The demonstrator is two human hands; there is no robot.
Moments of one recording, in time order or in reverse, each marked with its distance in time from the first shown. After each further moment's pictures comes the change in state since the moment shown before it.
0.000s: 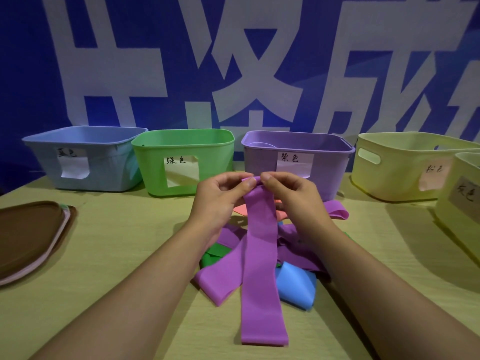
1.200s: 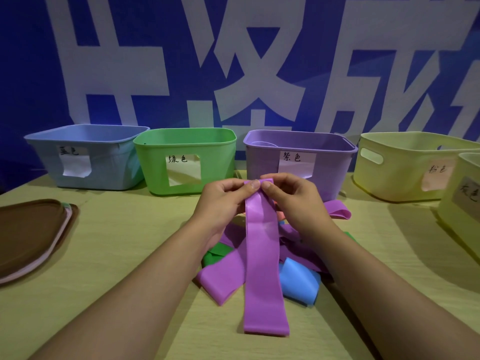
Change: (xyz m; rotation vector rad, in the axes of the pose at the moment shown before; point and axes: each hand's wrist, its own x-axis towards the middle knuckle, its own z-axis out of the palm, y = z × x) left_hand 0.002 -0.006 -0.002 -0.024 -0.052 -0.130; right_hand 0.002 0.005 0.002 -0.120 -0.011 -0.099
